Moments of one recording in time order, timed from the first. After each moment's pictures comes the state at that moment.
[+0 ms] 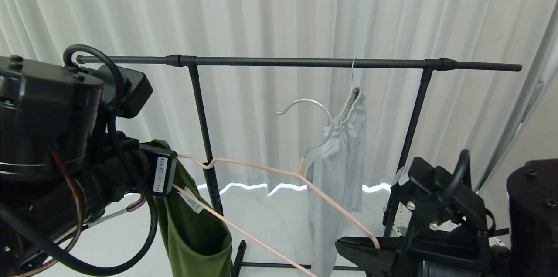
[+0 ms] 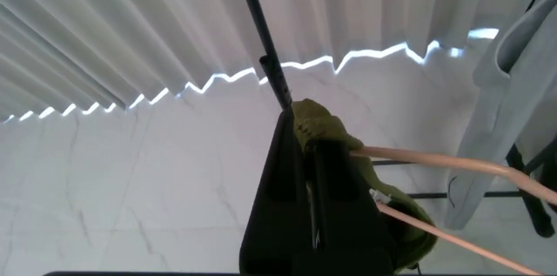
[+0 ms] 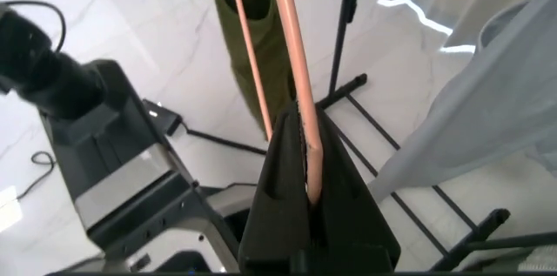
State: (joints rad) left arm -0.68 1.32 -0.92 0.13 0.68 -0.03; right arm 1.16 1.42 -0.69 -0.32 -0.07 0.25
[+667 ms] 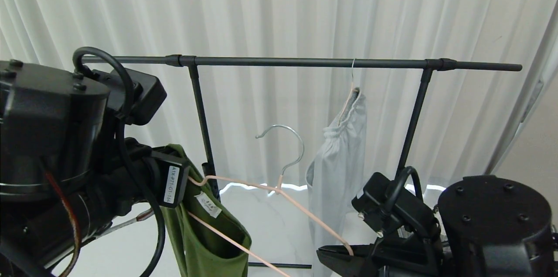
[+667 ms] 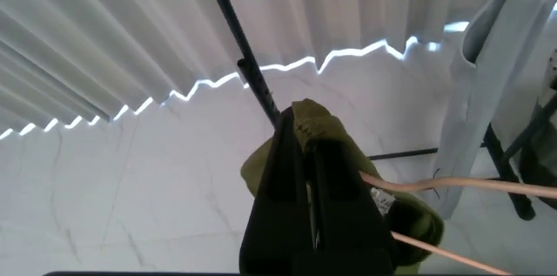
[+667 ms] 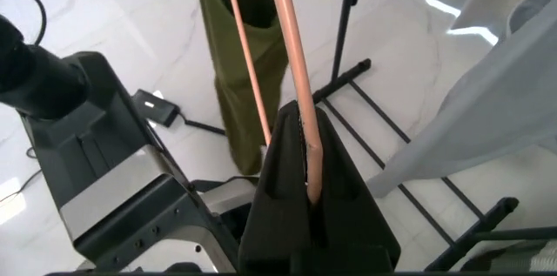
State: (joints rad) left arm -0.78 1.32 -0.92 0.13 0.67 -0.04; right arm 1.16 1.54 -0.70 -0.36 -0.08 0.27
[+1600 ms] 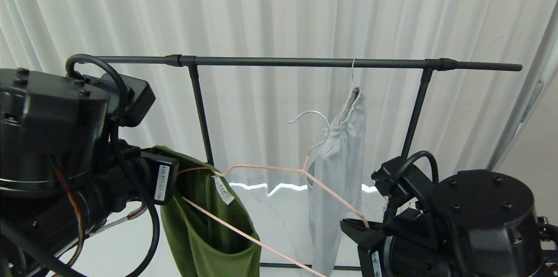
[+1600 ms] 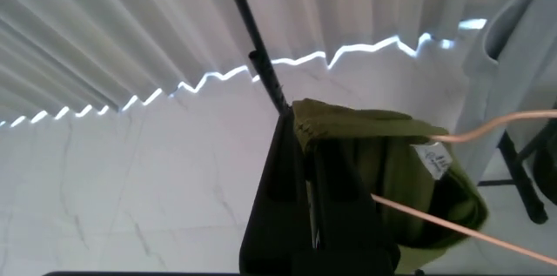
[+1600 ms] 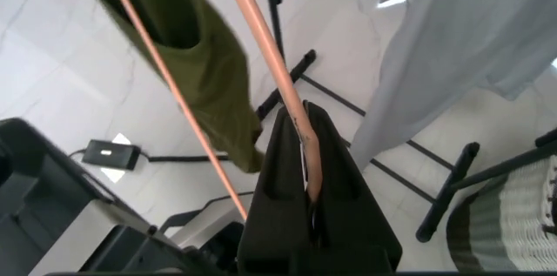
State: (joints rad) left arm -0.71 1.31 -0.89 0.13 0.72 -0.05; right arm 1.11 1.54 -0.69 -0.34 -0.32 0.40
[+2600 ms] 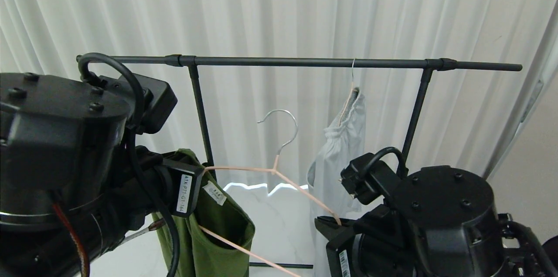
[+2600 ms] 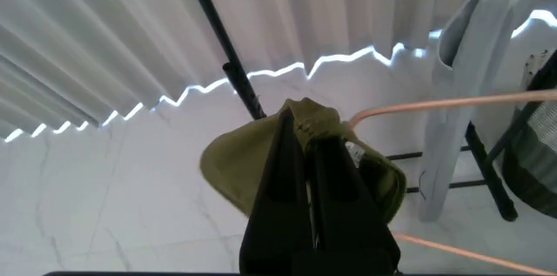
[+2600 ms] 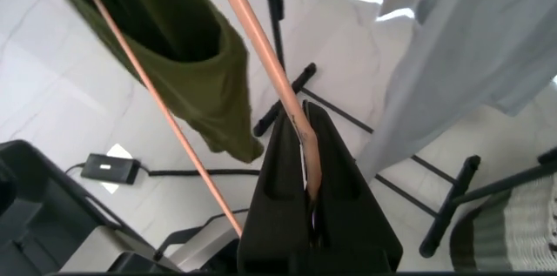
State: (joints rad) left arm -0.87 1.34 -0.92 0.13 0.75 -0.11; right arm 1.18 1.64 -0.80 -0.35 -0.32 0.40
